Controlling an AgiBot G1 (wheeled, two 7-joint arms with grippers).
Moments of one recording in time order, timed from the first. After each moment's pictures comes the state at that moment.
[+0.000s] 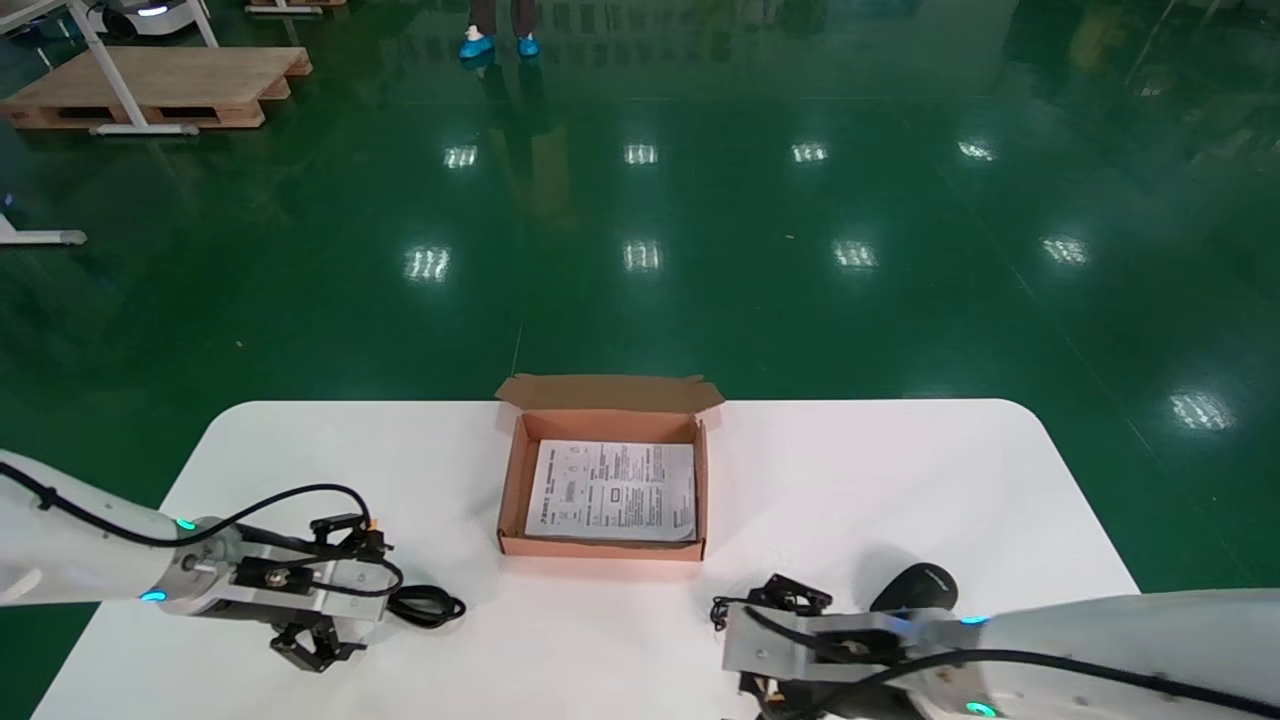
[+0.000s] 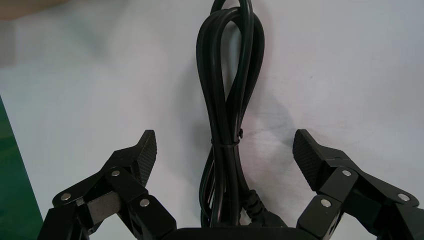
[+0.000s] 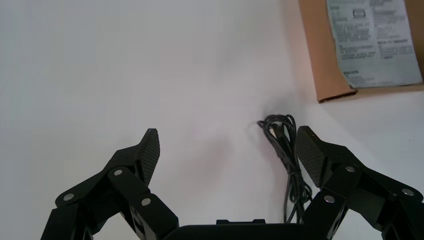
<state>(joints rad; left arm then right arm) -1.56 1.08 0.80 -0.37 1.86 1.03 0.50 1.28 -1.00 -0.72 1.18 -1.86 -1.08 0.31</state>
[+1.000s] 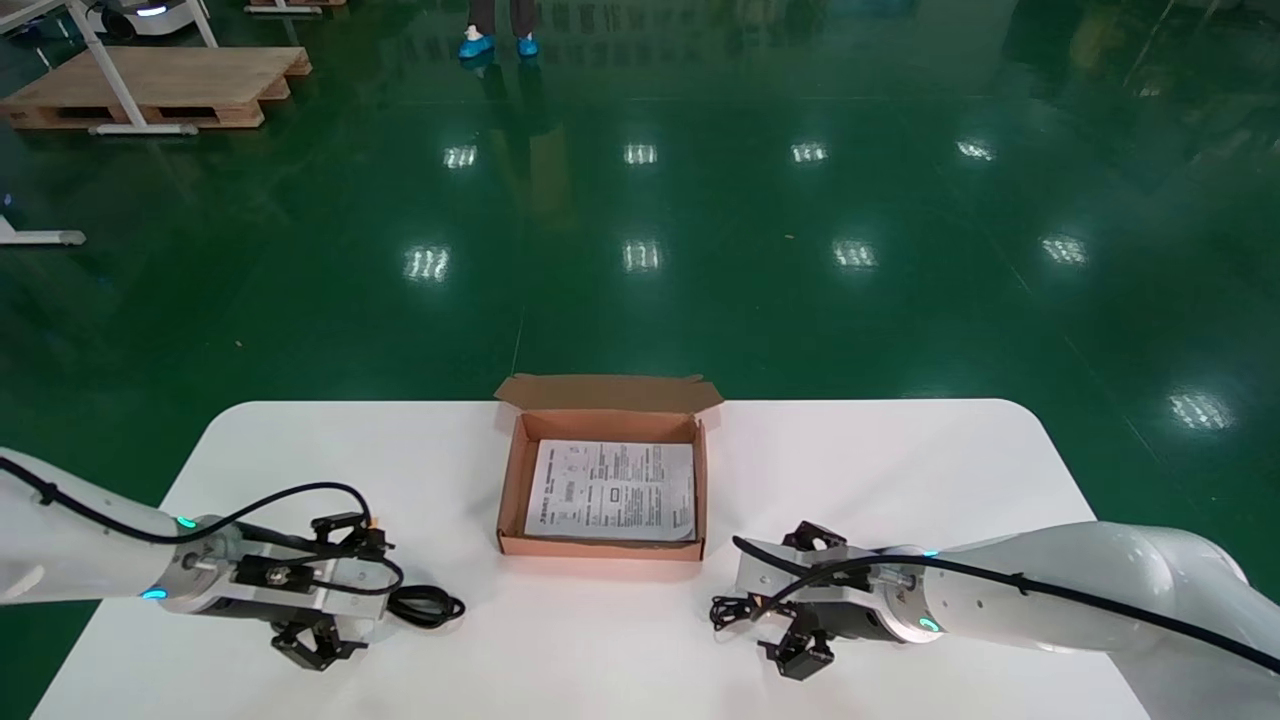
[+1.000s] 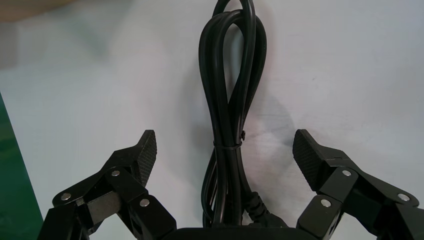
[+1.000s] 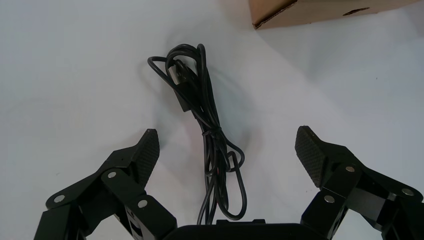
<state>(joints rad) -1.58 1.10 0.80 -0.33 1.86 1.02 0.53 1.41 -1.20 -0.78 0.74 -2.05 -0.92 0.21</state>
